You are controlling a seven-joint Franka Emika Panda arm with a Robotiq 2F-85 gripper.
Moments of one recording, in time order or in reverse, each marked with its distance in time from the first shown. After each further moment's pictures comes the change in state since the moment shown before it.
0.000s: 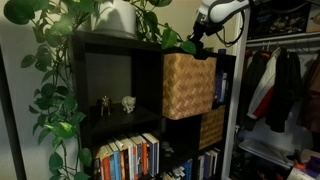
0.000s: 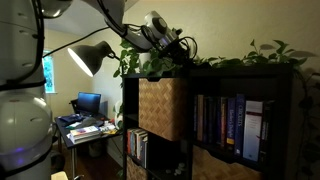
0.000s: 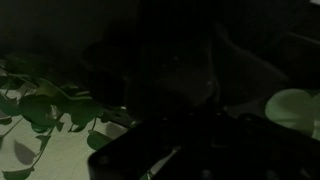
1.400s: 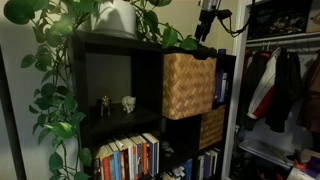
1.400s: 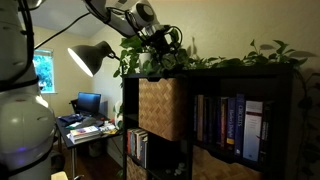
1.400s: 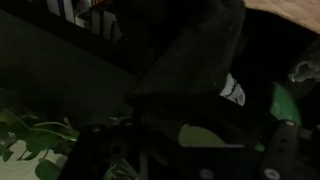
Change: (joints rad) arm 0.072 -0.138 0.037 0.004 0.189 -0.408 -0.232
